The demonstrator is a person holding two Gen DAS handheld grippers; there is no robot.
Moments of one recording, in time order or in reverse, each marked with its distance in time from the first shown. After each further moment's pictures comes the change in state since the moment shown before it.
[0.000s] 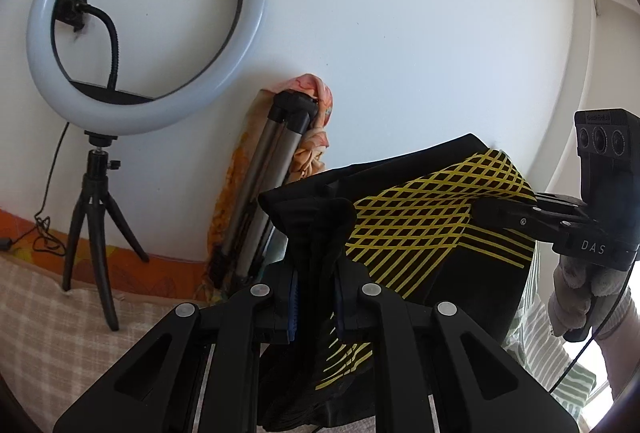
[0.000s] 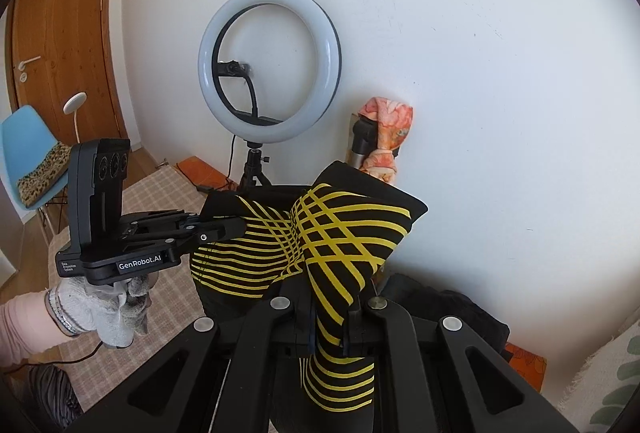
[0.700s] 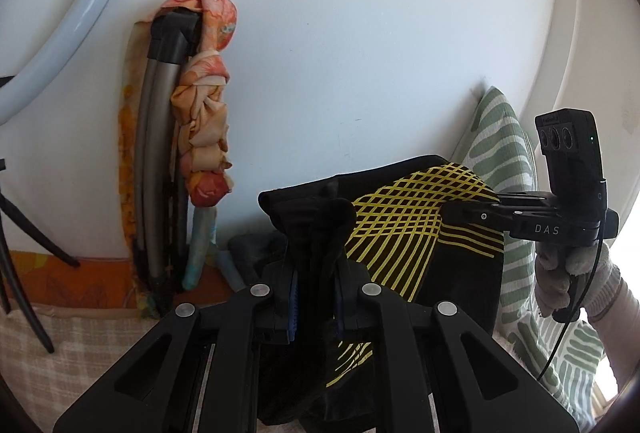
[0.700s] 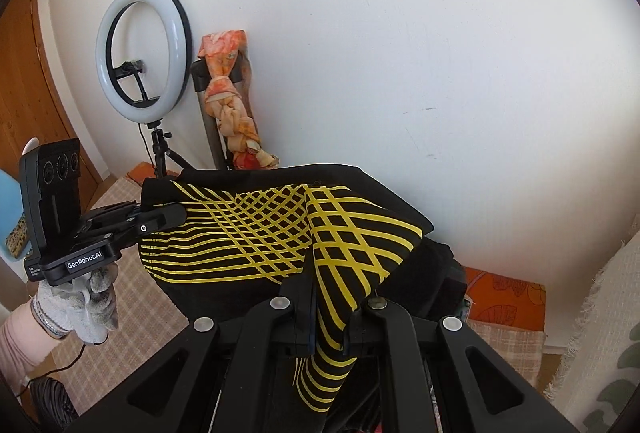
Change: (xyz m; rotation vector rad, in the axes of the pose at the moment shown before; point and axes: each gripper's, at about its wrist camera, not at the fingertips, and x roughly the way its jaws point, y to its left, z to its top) left arm 0.127 -0.070 -0.031 0.122 0.173 -0.064; right arm 0.034 -0.168 -0.101 0.281 0.133 -0.076
